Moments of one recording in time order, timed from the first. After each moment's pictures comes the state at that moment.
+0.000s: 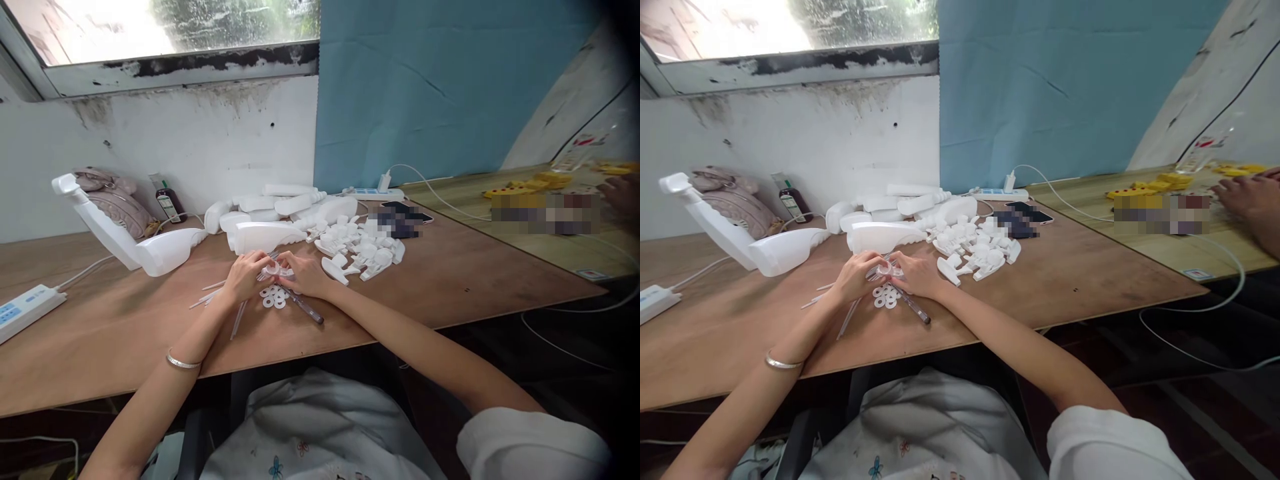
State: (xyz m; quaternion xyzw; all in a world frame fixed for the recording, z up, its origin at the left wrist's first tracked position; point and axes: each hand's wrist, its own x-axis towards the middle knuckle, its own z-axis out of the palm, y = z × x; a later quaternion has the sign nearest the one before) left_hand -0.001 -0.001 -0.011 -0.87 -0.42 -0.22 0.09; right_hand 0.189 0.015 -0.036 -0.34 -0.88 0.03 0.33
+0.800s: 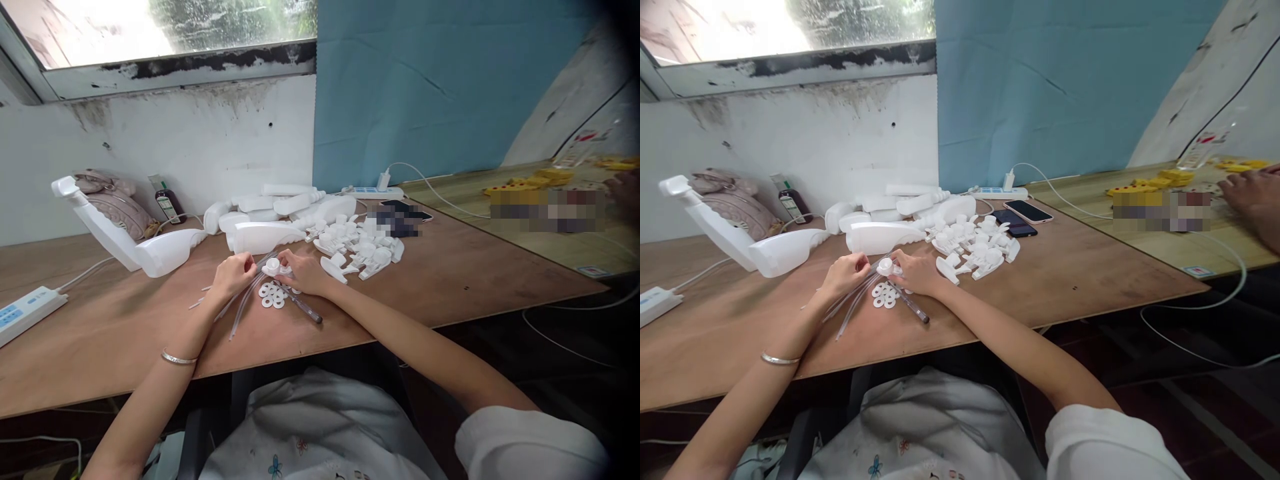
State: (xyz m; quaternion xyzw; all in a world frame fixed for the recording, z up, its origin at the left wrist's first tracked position) left_hand -0.010 -0.001 -0.004 -0.76 -0.61 -0.21 0.01; right_hand 0.189 0.018 -0.032 -0.38 -0.88 0.02 0.29
